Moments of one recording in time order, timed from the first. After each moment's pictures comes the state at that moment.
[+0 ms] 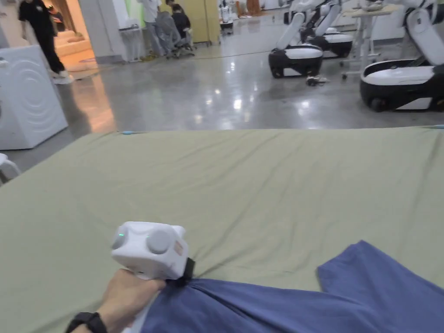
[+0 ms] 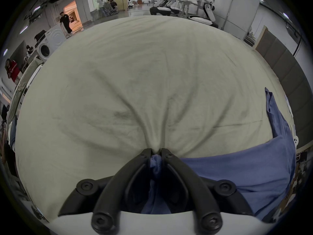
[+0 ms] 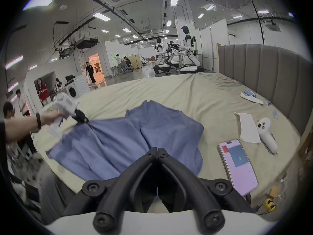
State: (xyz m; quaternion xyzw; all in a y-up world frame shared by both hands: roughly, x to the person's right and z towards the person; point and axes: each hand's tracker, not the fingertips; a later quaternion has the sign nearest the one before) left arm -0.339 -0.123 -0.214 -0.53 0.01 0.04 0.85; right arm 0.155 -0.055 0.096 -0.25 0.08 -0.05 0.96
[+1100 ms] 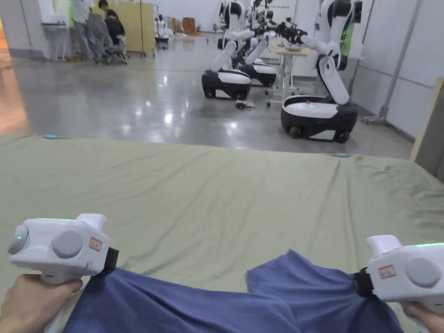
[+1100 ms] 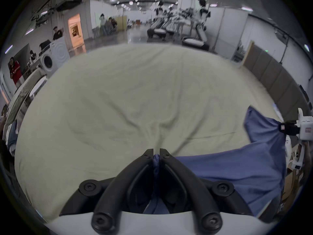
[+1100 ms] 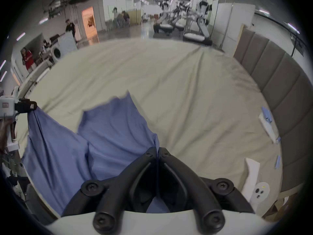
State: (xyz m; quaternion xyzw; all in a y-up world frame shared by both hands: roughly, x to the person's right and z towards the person) left arm -0.348 -0.046 -0.171 -0.42 -0.02 0.04 0.91; right arm 0.173 -0.031 -0.140 -0.43 0.07 0.05 0.90
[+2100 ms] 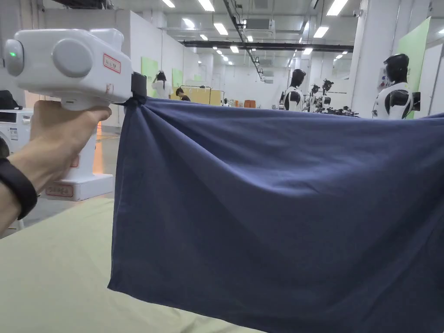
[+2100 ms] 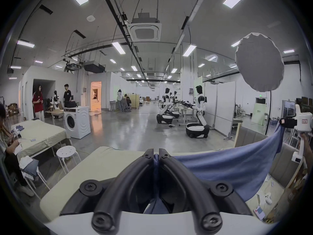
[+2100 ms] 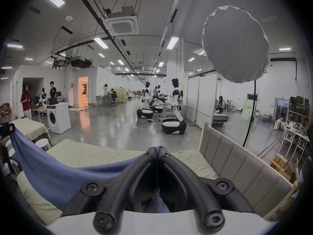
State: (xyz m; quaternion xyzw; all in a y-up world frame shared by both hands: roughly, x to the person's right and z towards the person) left arm -0.394 0.350 -0.058 -0.06 0.05 0.03 1.00; right arm 0.162 0.362 -0.127 -0.07 -0.02 0.03 1.00
